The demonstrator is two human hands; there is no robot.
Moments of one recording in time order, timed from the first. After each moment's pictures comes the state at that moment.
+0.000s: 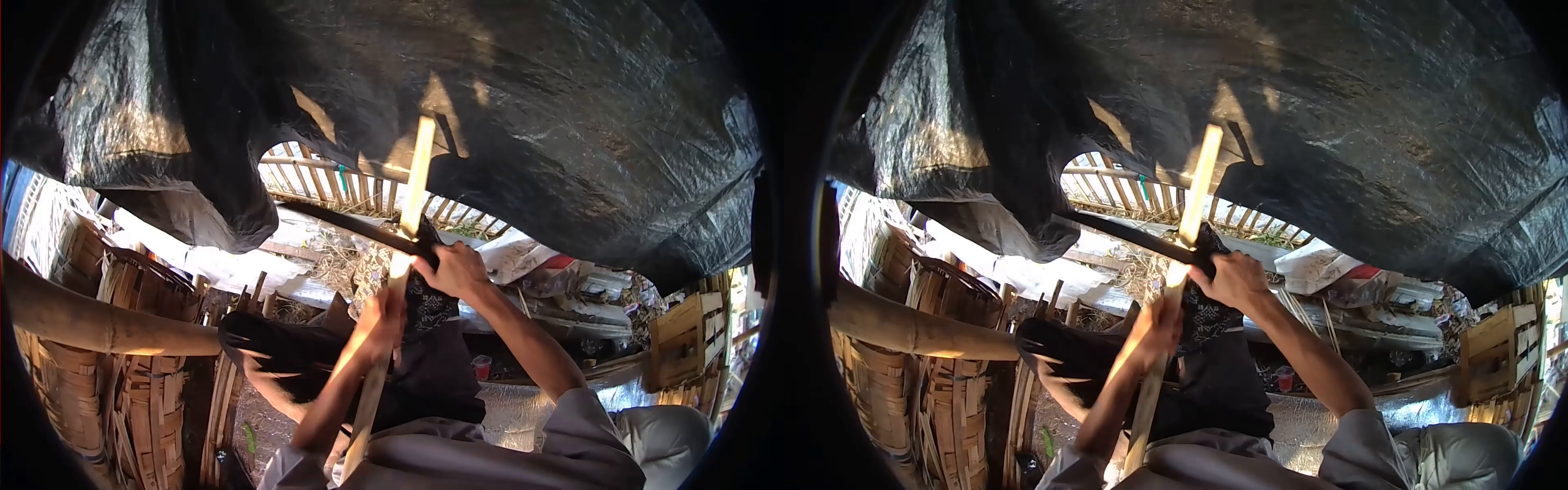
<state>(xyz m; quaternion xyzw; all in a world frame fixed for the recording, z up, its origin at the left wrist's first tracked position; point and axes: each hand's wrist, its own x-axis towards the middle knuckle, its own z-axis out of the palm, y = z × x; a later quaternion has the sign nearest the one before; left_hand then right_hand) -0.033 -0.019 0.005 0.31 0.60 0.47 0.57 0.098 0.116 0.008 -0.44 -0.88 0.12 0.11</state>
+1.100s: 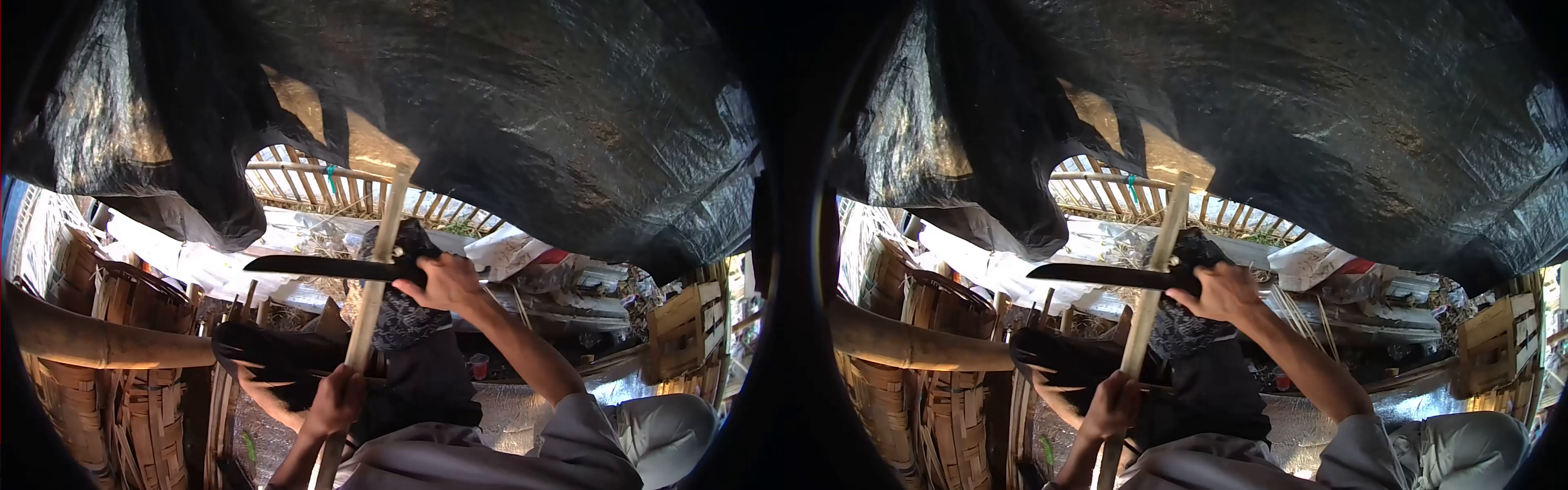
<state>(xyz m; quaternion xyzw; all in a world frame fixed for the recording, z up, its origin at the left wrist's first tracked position) -0.053 -0.133 0.006 0.37 0.61 0.43 0.55 0.101 0.097 0.026 -0.42 -0.90 0.09 0.05</state>
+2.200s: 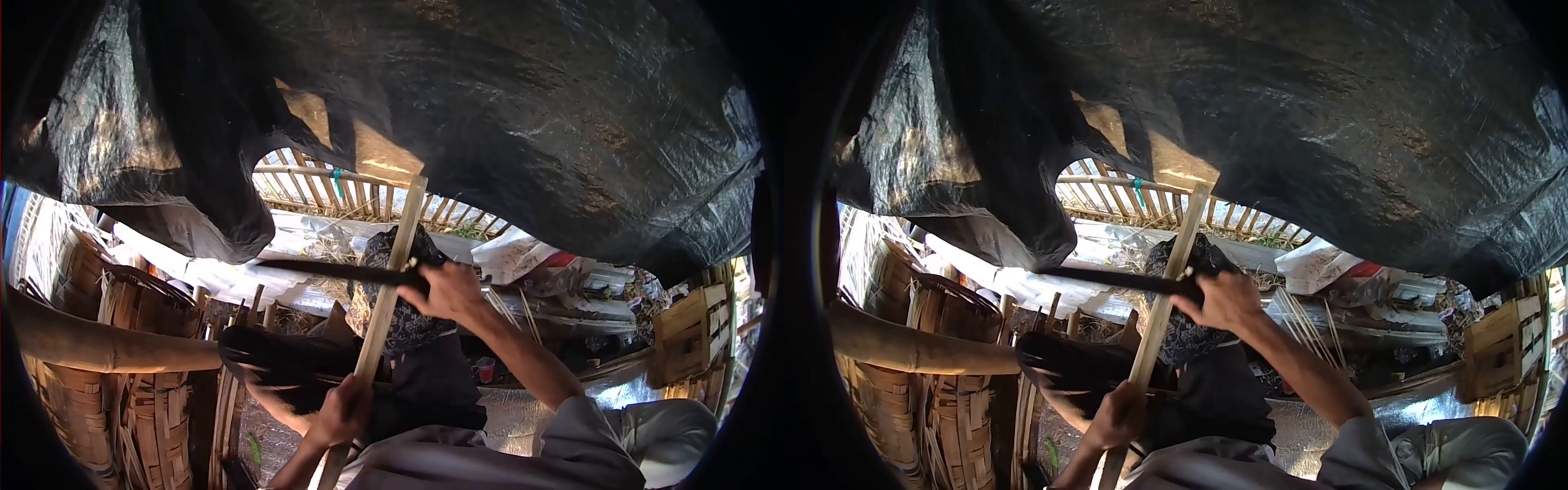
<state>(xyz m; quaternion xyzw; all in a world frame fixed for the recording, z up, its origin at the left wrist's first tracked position) -0.055 -0.141 -0.006 0.47 0.57 0.46 0.48 0.096 0.097 0.022 -0.40 -0.91 0.12 0.06</state>
